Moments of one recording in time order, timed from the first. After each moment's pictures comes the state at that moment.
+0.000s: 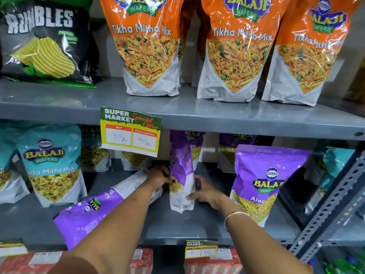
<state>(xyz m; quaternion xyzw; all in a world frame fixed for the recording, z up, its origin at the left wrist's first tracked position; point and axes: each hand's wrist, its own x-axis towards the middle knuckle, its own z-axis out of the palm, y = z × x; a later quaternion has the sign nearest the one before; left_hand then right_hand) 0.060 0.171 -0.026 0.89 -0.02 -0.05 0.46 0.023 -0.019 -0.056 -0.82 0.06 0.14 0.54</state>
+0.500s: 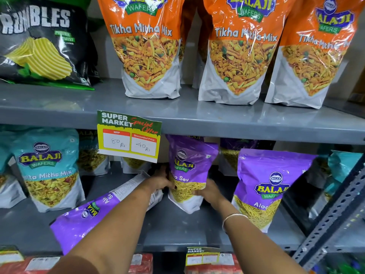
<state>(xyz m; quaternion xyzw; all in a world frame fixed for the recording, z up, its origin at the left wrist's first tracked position) 0.066 0.168 -0.016 0.87 -0.06 -0.15 0.47 0.032 -0.023 -0.058 -0.81 0.03 0.00 0.59</state>
